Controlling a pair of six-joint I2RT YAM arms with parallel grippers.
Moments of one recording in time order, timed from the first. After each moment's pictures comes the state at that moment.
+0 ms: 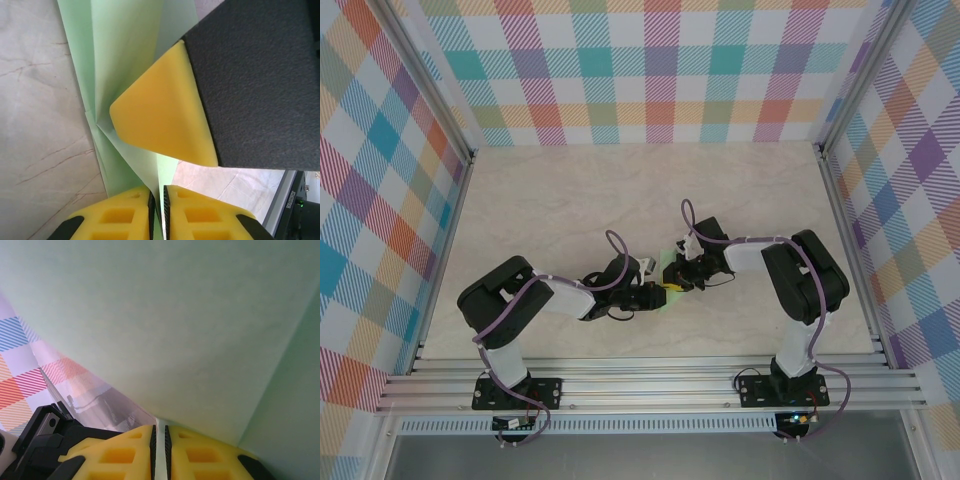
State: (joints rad) left arm -0.82 1.77 0.66 0.41 0.35 -0.83; right arm 0.47 1.85 0.87 -0.17 -0.78 0.68
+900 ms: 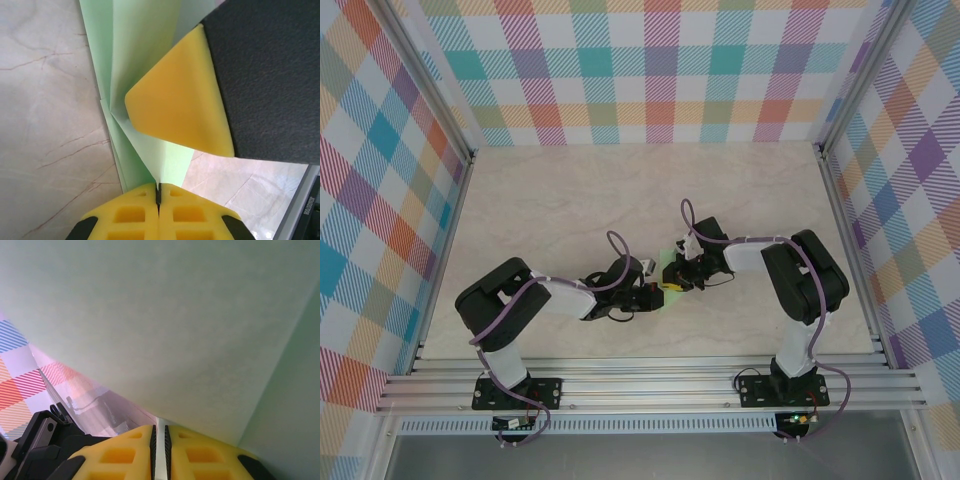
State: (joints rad) left arm -0.84 1.75 0.67 0.33 0.30 -0.84; right arm 0.47 1.85 0.88 -0.17 -0.77 0.68
